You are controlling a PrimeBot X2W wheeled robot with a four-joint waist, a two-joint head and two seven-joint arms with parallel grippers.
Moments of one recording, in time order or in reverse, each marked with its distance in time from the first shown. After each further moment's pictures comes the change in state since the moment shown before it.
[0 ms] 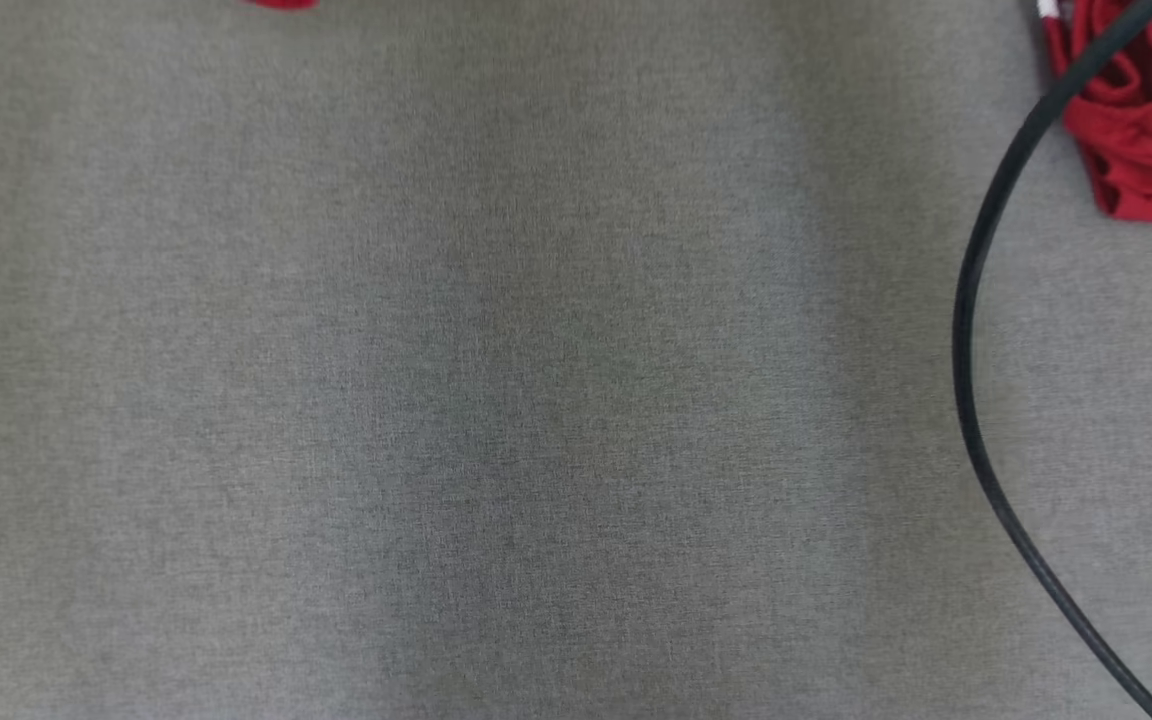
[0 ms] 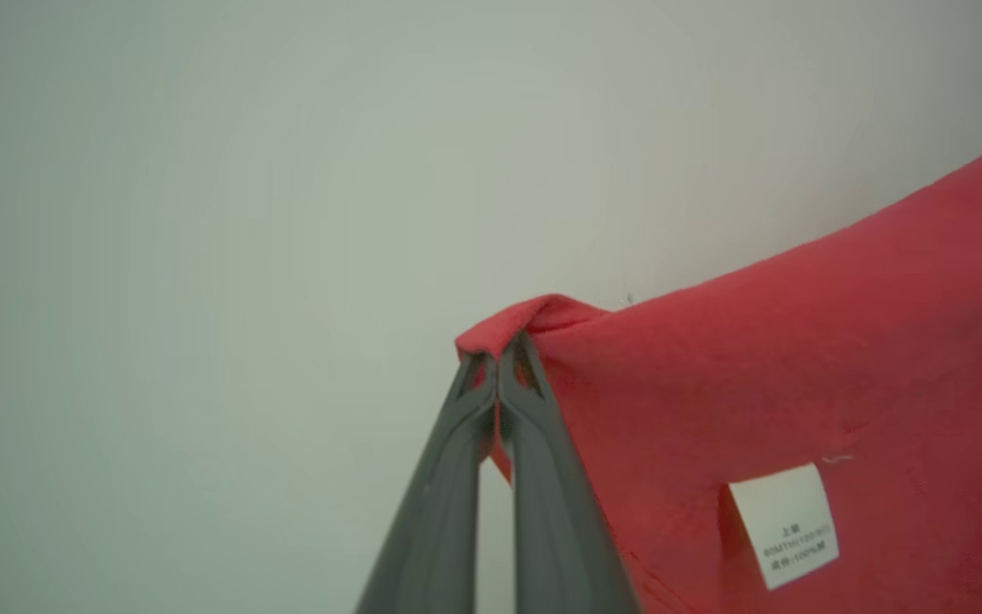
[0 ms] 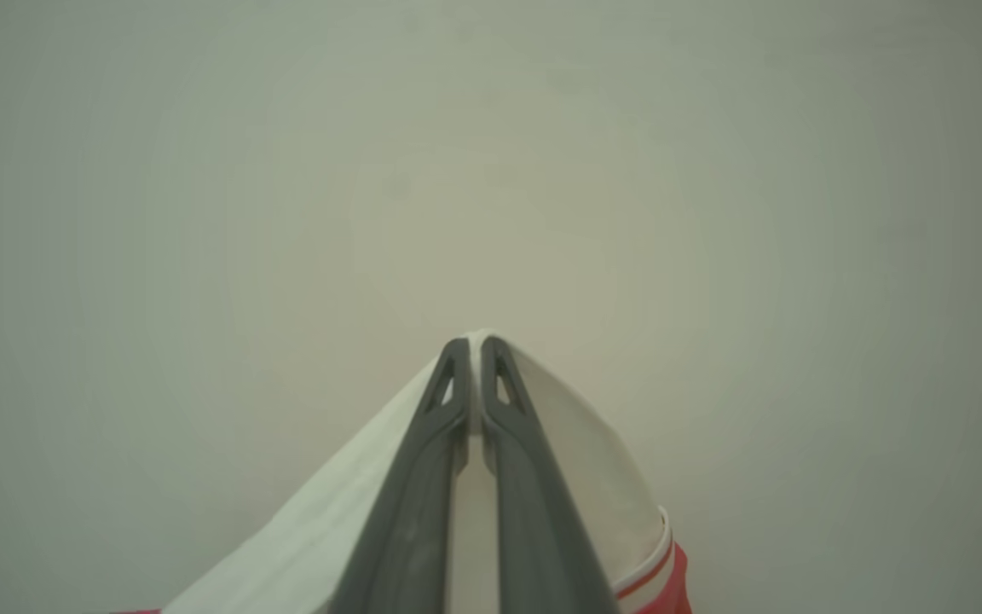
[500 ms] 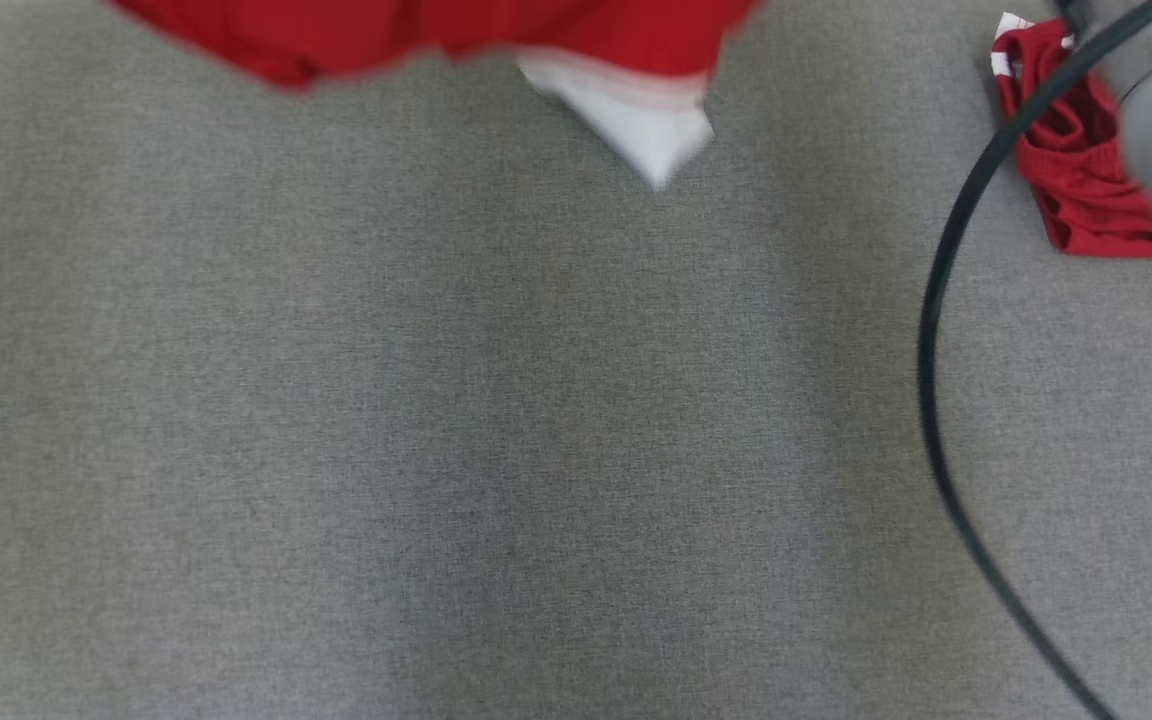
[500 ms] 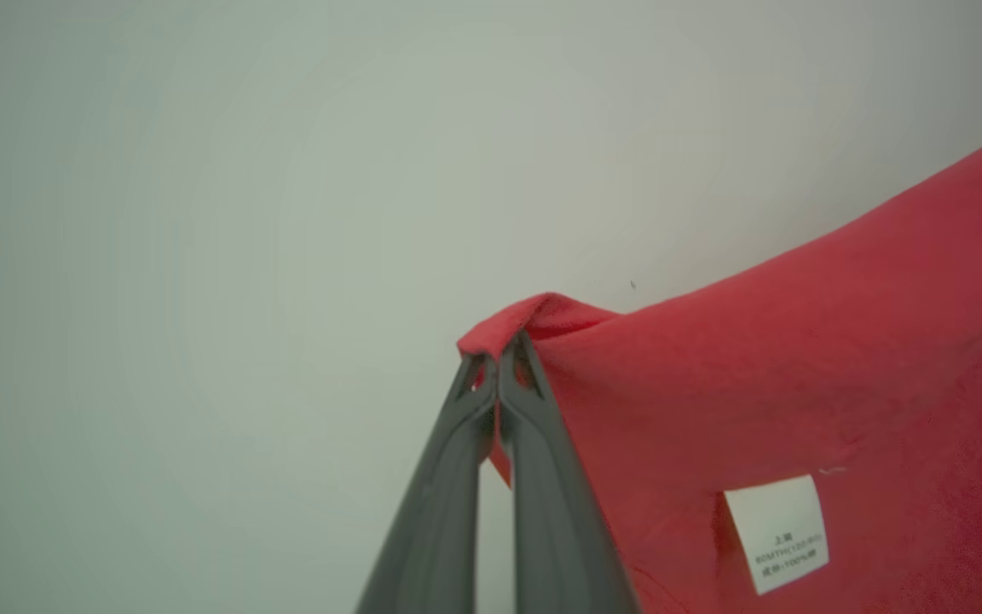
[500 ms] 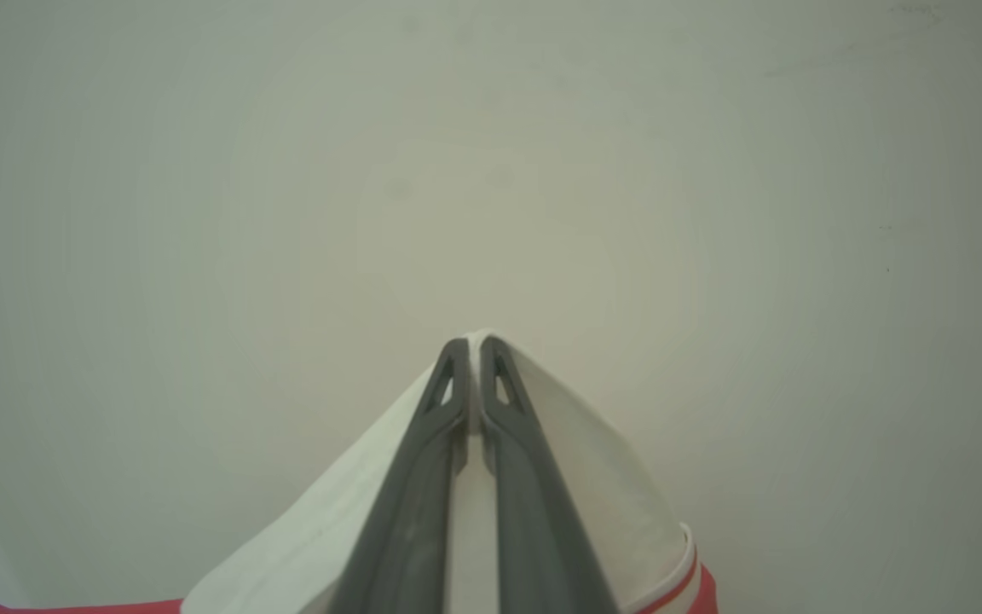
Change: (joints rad) left arm 0.125 0.016 0.066 -0.080 0.073 0.000 0.112; right arm 0.146 0.035 -0.077 -0.065 0.011 0.000 0.073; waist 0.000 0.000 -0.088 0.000
